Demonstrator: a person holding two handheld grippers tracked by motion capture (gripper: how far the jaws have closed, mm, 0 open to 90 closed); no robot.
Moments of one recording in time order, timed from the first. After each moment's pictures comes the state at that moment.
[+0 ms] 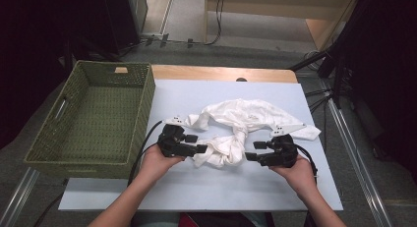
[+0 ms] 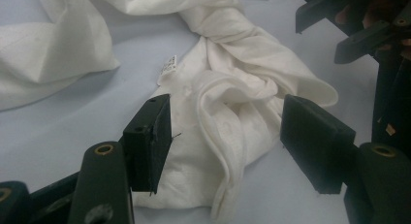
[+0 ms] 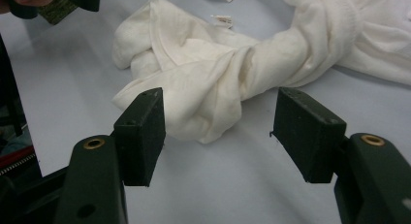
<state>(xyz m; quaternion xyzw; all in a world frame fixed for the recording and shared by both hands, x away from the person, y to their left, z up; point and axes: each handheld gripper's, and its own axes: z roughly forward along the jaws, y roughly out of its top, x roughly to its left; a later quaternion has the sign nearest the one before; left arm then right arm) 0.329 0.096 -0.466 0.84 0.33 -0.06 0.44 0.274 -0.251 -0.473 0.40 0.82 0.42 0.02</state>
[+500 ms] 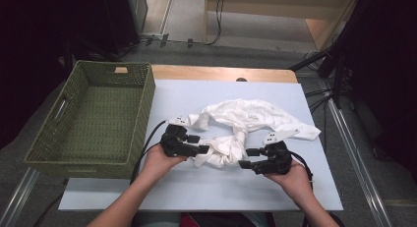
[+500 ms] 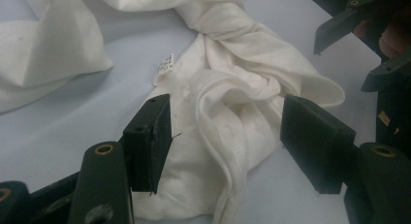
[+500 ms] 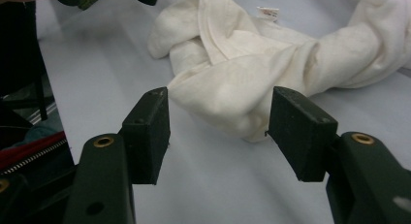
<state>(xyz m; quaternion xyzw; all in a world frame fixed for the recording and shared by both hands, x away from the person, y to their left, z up) 0.332 0.089 -0.471 0.84 0.32 -0.06 0.43 0.257 -0.229 -0.469 0.37 0.83 0.42 0.00</state>
